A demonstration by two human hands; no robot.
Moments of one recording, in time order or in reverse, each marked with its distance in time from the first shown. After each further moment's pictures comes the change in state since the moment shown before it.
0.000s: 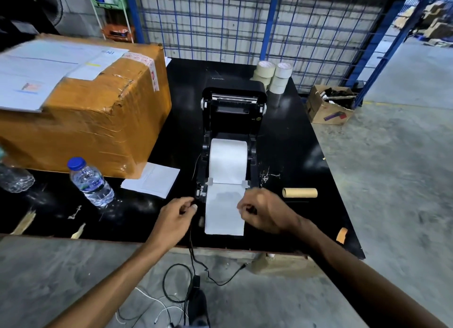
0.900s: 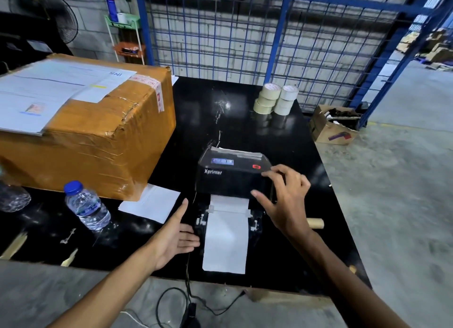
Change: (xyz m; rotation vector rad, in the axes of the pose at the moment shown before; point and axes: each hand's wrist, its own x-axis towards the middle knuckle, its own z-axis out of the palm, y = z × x) left_hand 0.011 -0.014 0.007 -0.555 -0.325 -0.618; right_hand -0.004 0.018 -0.017 -0.209 0.648 0.229
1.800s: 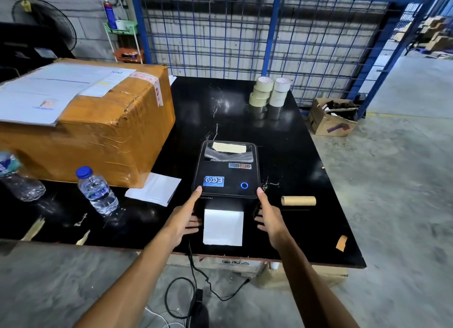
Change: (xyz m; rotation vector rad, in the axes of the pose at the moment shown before) left_hand -0.024 -0.013 0.035 0.026 0.145 0.129; right_hand -0.080 -0.022 0.012 0.908 -0.415 1.248
